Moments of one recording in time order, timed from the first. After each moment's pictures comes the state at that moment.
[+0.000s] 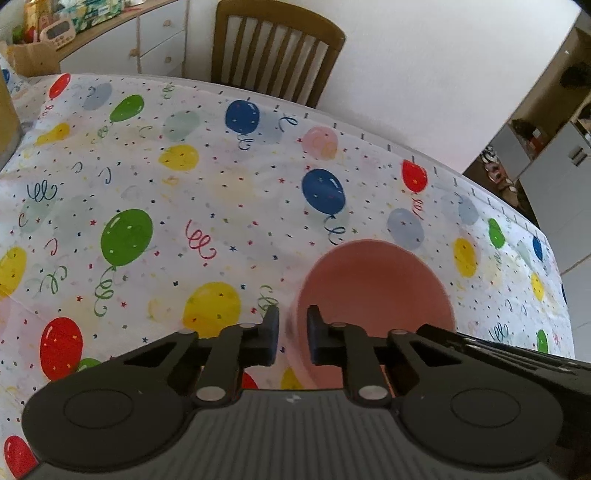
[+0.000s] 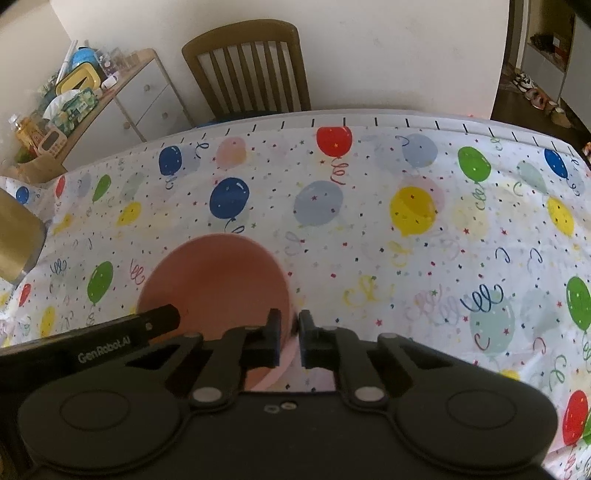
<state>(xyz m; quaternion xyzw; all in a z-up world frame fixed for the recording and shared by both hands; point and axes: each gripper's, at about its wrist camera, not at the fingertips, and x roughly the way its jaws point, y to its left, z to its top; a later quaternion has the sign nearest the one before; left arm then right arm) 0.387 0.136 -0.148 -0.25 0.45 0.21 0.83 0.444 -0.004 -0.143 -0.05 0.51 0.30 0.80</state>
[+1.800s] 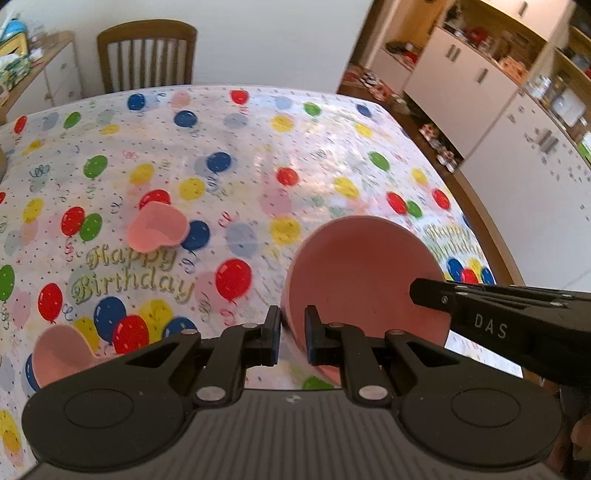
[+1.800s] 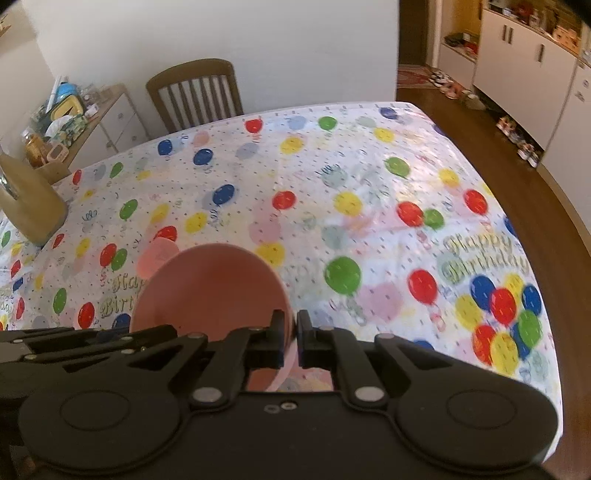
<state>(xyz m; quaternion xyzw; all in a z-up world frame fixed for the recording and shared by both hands) 0.190 -0.033 -0.044 -0.15 0.49 0.03 0.86 0.219 -0.167 -0.040 -0.02 0.48 0.19 0.85</state>
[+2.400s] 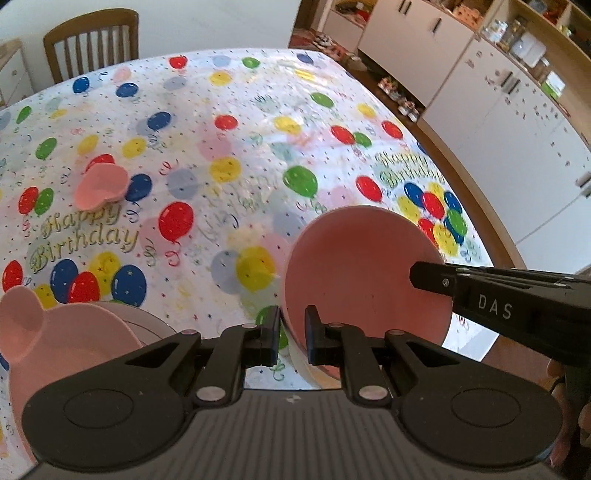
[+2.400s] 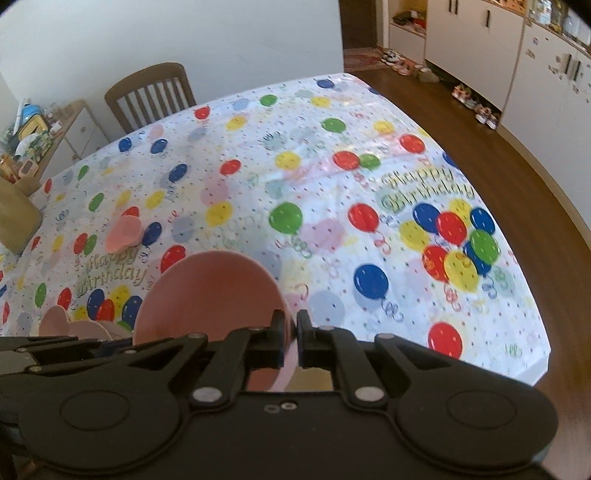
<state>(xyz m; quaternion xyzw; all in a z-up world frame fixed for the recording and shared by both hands) 0.159 -0.084 -0.067 -0.10 0.52 -0.04 0.84 0.165 -0.223 -0.059 0.02 0.50 0.12 0.86</state>
